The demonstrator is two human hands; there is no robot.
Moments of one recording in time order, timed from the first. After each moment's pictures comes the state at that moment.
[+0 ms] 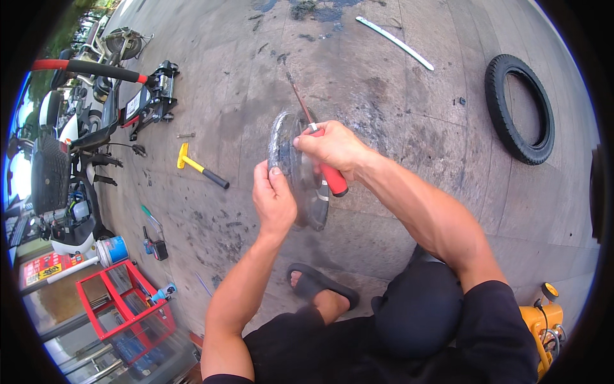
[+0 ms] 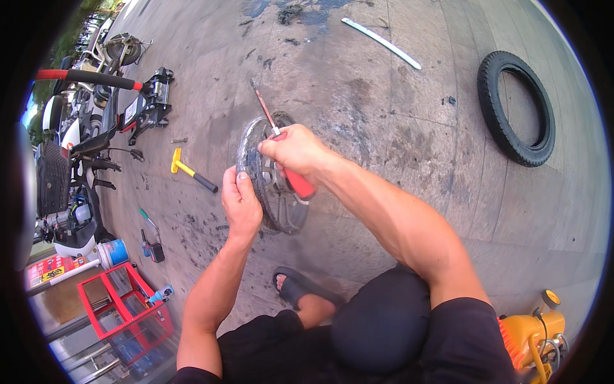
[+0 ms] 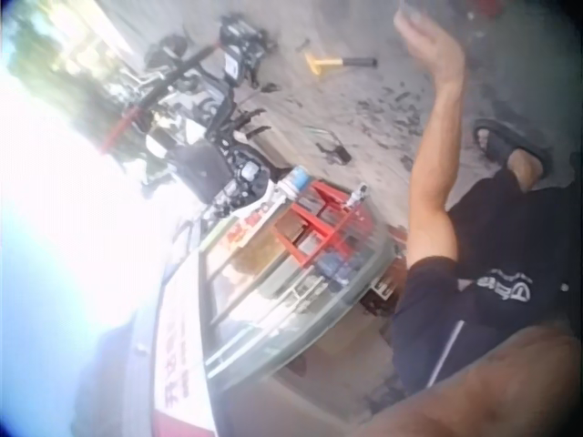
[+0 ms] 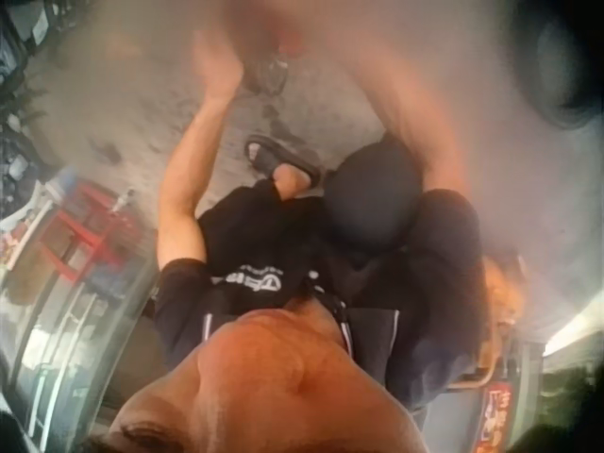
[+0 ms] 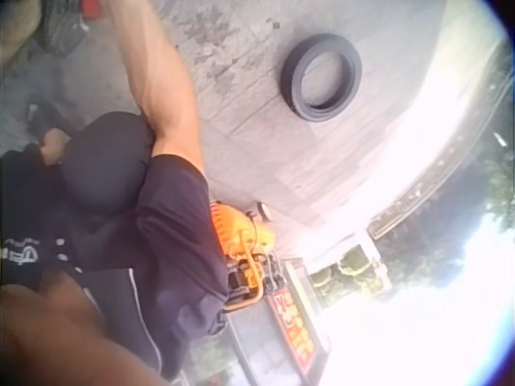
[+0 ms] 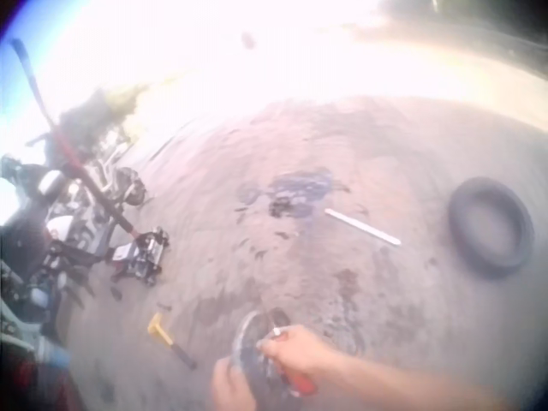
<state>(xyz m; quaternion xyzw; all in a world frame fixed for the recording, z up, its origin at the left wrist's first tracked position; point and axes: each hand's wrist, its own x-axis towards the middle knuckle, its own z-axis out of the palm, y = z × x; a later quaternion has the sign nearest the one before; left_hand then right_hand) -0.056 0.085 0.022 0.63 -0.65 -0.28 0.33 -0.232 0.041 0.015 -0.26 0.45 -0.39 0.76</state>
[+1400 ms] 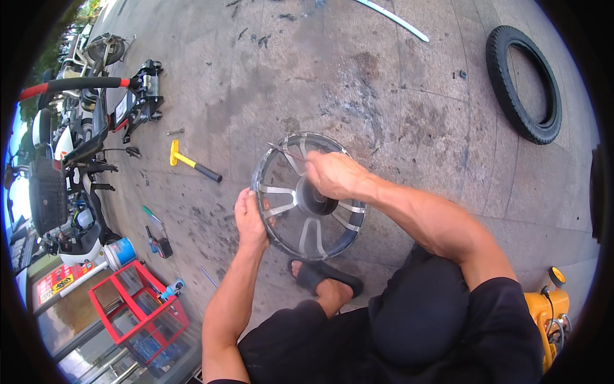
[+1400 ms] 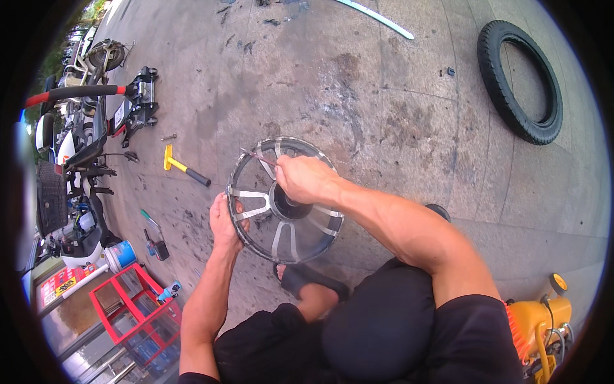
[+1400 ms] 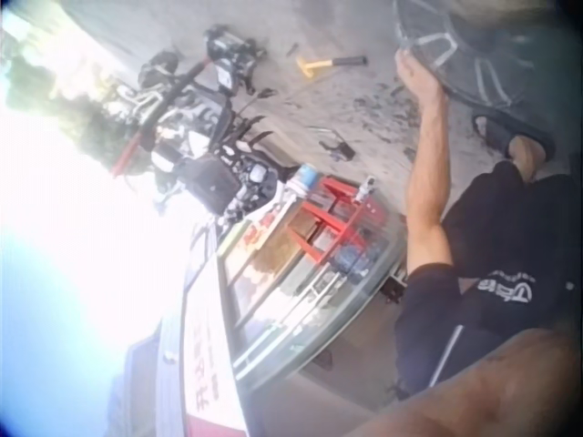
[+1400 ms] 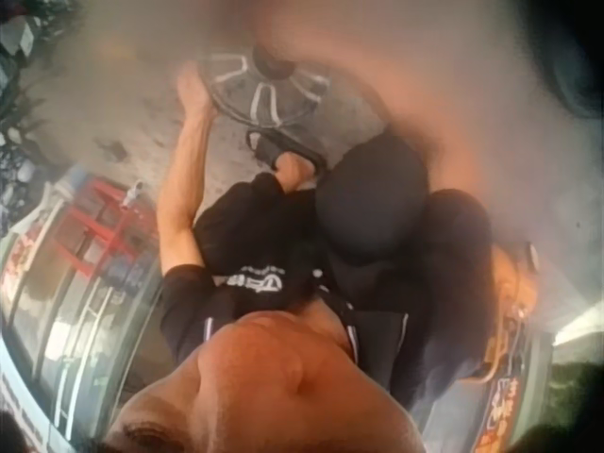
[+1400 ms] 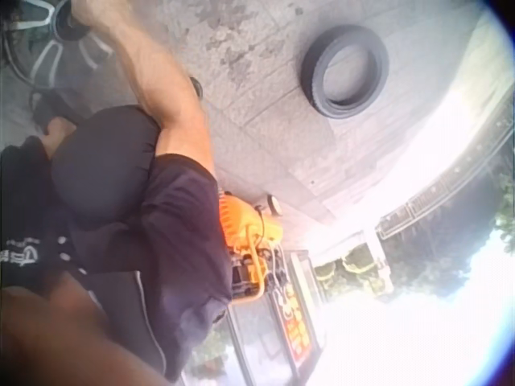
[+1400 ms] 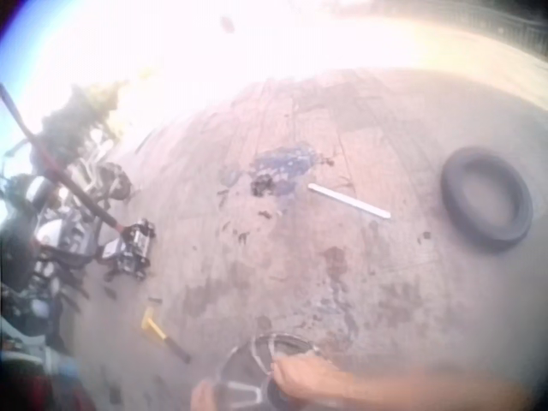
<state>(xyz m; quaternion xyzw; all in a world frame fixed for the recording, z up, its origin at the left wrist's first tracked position) 0.006 0.113 -0.005 0.68 -0.31 -0.56 0.35 -0.227 0.097 -0.045 -0.63 0.54 -0.18 0.53</state>
